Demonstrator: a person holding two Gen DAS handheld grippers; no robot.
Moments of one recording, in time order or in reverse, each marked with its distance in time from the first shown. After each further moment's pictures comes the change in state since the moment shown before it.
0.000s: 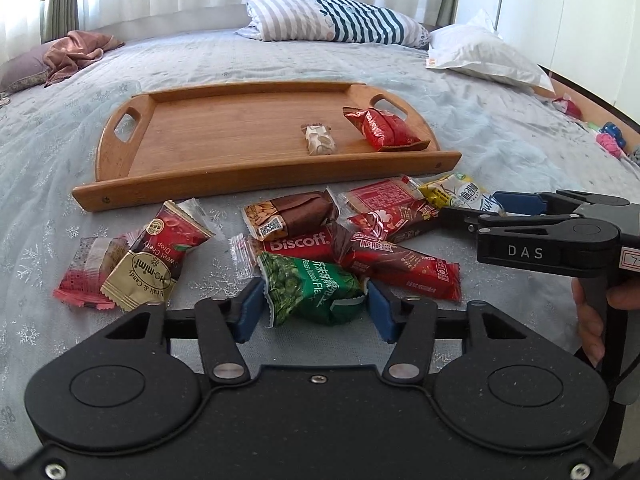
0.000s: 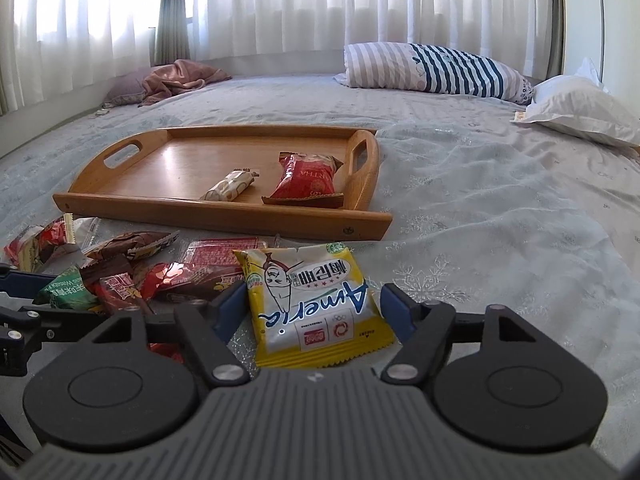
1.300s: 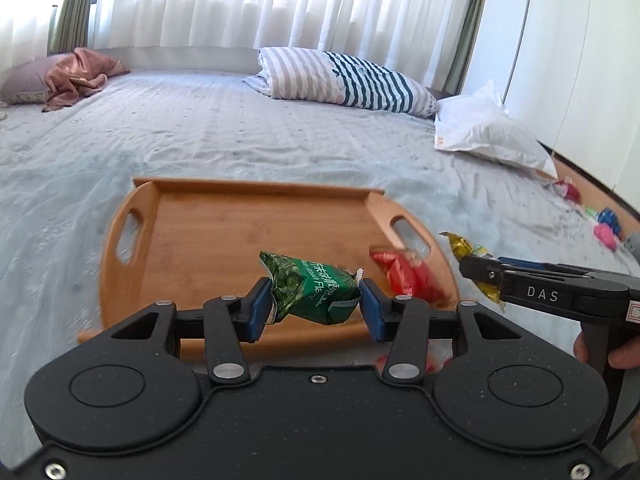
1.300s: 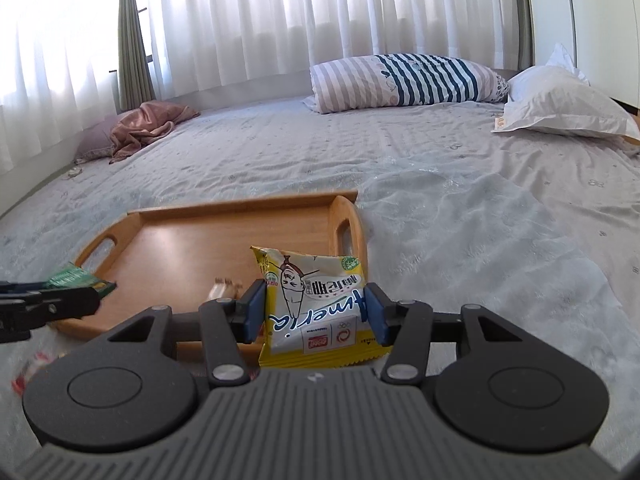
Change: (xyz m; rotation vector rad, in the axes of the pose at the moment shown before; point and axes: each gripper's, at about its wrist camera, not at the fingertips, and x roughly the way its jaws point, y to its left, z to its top) left arm 0.016 0.051 0.120 -0.114 -0.143 -0.070; right arm 0.025 -0.013 0.096 0.155 -0.027 -0.032
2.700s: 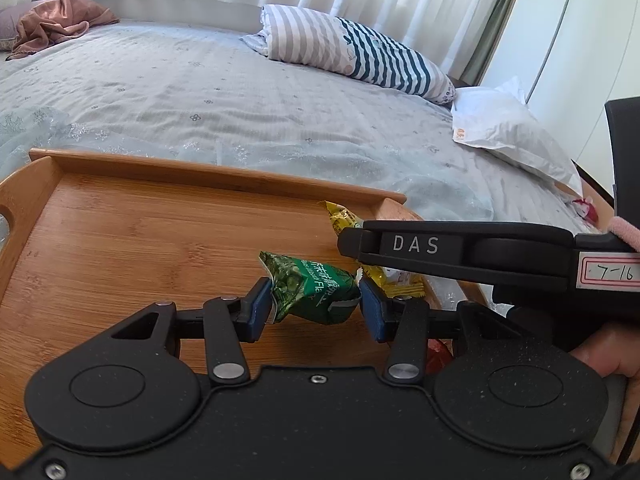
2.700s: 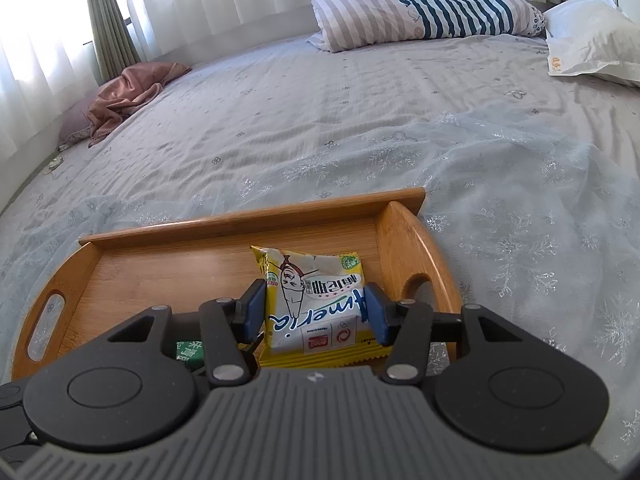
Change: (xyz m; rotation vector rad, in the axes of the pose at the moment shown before) left arm 0.186 -0.002 0.031 -0.100 0.083 -0.022; right arm 0.178 0.011 0.058 0.070 0.205 0.052
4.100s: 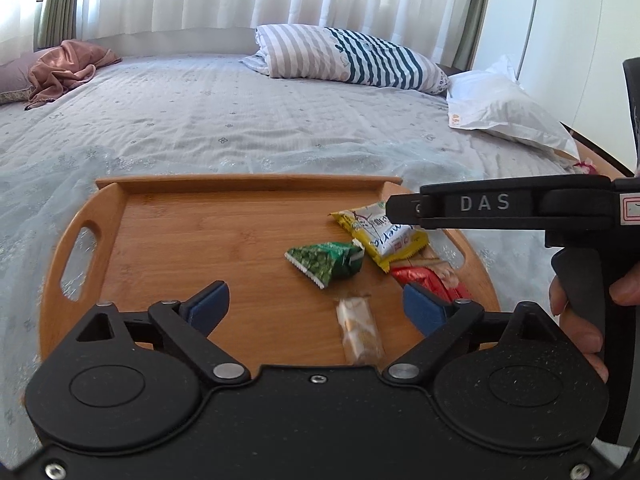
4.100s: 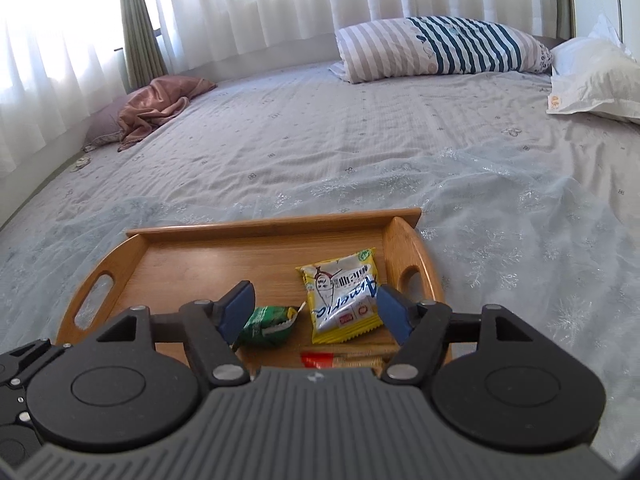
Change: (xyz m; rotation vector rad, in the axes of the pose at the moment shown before) left arm -0.097 -0.003 -0.026 0.137 -0.022 0.064; right arm -0.080 0.017 -0.018 -0.075 -0.083 0.027
